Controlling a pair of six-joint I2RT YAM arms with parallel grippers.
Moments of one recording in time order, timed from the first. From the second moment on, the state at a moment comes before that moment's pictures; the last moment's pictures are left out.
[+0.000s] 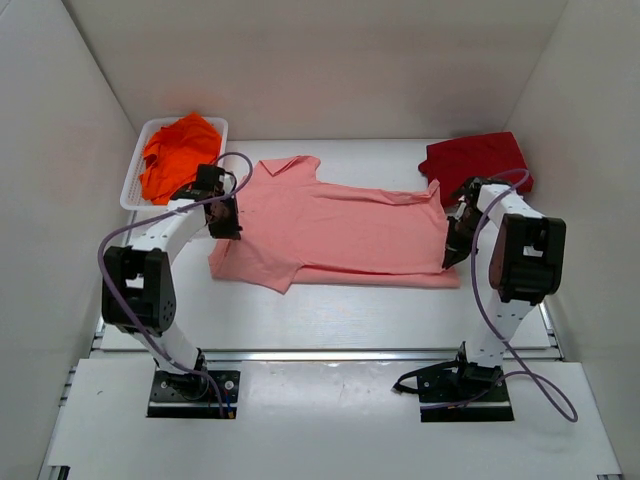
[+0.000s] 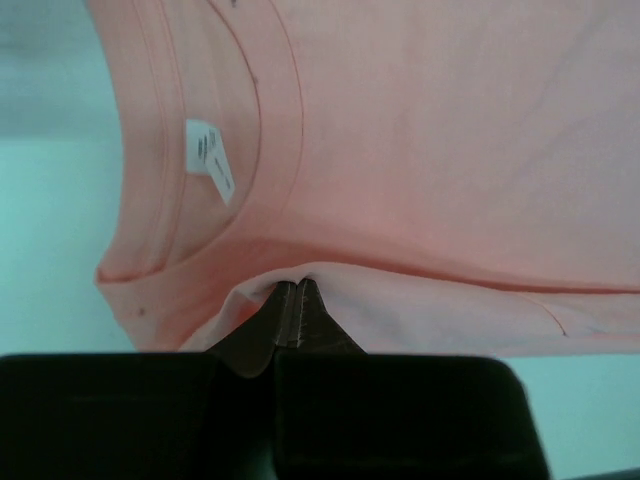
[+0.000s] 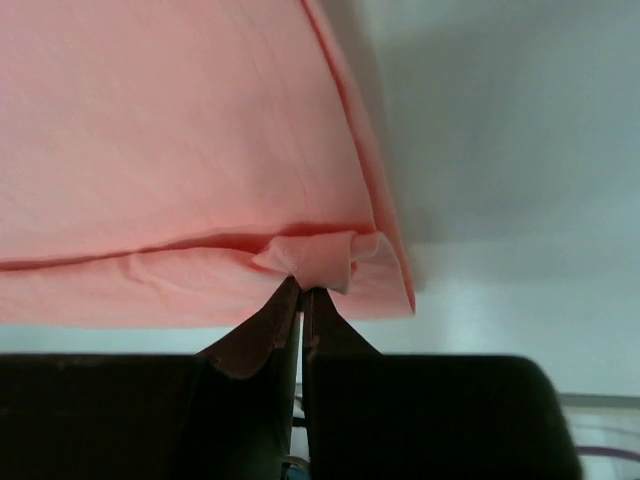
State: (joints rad) left arm -0.13 1.64 1.19 -0.62 0.08 -0.25; right arm -0.13 1.88 1.33 -1.03 -0.14 0.18
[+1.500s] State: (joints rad) left arm -0.22 1.58 0.83 -0.38 0.08 -0.33; right arm 0.03 1.72 1.02 -0.66 -0.23 0.28
